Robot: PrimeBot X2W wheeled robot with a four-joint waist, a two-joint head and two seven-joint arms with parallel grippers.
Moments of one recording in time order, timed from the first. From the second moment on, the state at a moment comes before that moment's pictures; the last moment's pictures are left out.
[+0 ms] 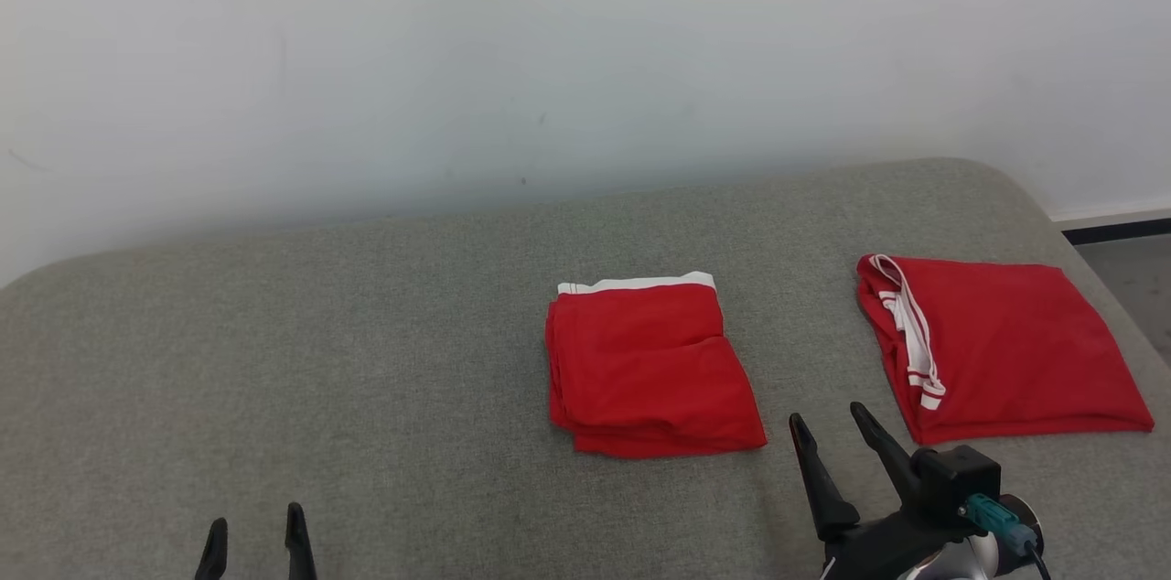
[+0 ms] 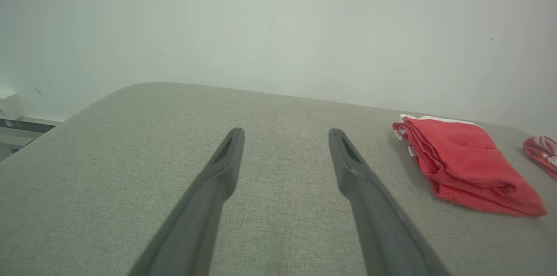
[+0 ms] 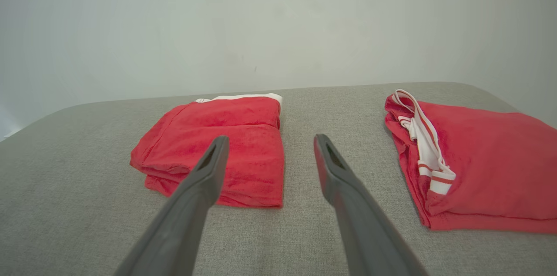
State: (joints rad) left arm 0.15 0.05 0.04 0.09 -0.20 0.04 -0.26; right arm -0.20 -0.15 0.26 0.51 0.30 0.13 -0.24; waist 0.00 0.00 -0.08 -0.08
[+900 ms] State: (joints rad) left arm -0.05 0.05 -0.11 0.08 -0.18 -0.01 -0.26; right arm -0.66 -0.19 0.20 0.93 0.44 0.13 0.17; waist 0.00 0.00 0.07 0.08
